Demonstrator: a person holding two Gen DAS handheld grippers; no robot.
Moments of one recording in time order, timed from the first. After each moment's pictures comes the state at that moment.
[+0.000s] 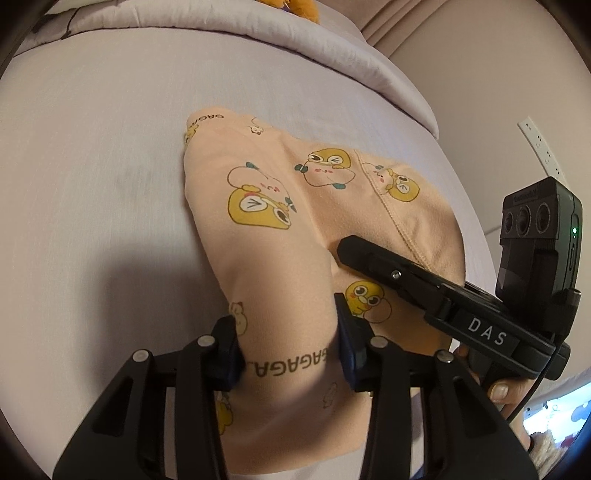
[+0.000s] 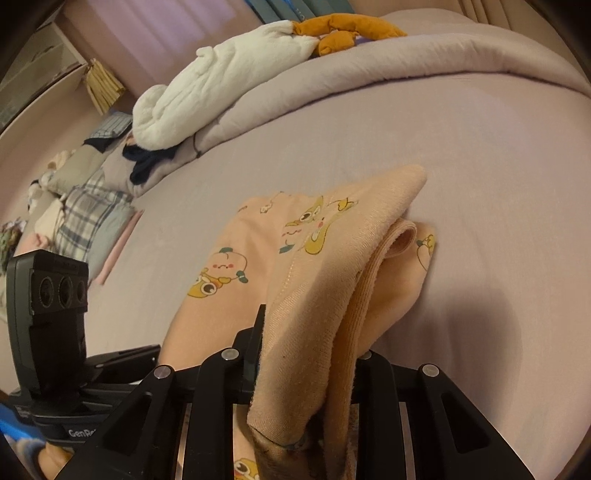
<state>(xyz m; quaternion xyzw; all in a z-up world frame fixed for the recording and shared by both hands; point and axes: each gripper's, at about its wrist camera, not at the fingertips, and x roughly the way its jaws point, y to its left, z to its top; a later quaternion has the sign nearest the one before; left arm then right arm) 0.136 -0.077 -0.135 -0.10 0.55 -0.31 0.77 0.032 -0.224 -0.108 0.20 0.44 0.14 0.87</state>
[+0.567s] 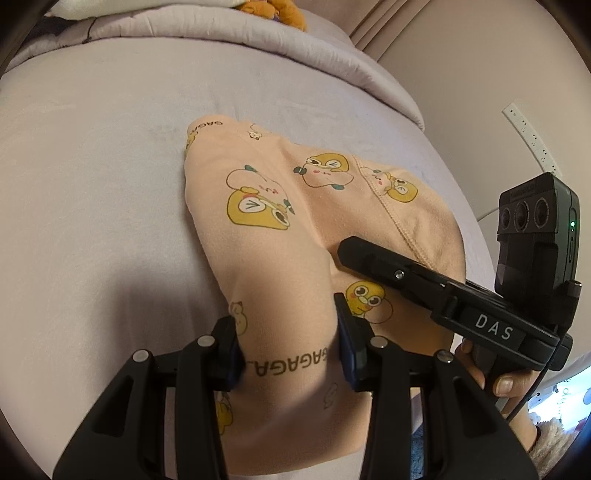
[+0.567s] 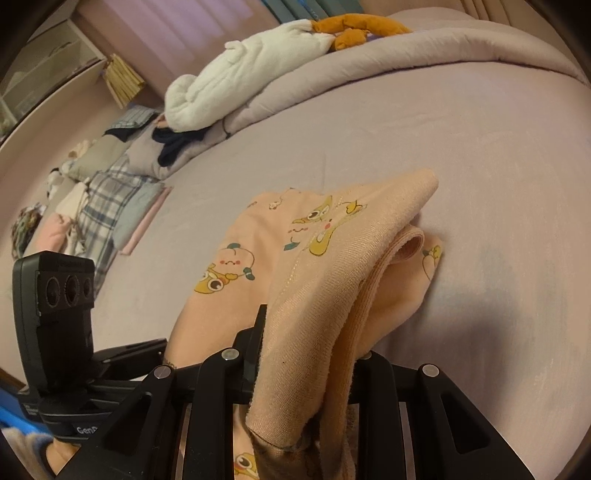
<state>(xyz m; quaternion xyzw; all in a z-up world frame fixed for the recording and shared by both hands) 0.081 -0.069 -0.119 -0.09 0.52 -0.31 0.79 -0.027 -0.202 -0.100 0.20 0.42 0.16 0.87</state>
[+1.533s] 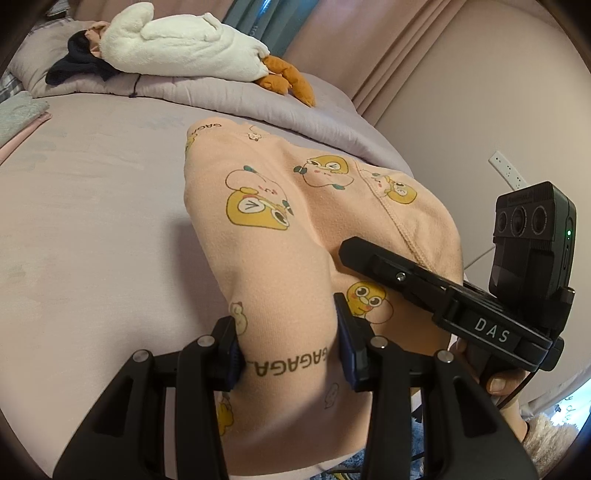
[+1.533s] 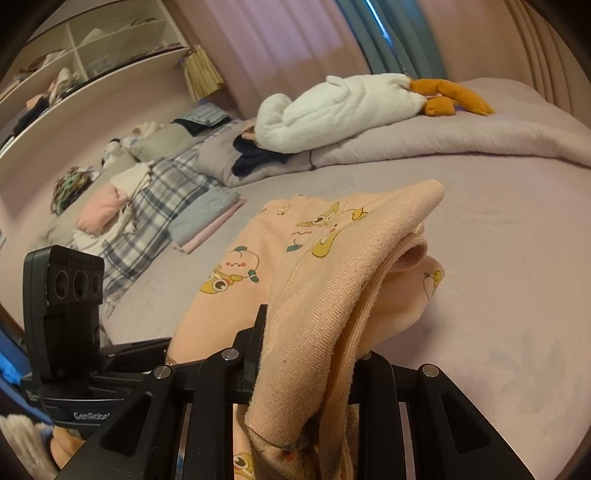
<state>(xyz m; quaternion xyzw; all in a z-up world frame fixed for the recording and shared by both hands) 0.015 0.026 -0.050 -0.13 0.43 -0.28 0.85 -0.058 -0.143 -0.032 0.12 0.34 0.25 0.90</state>
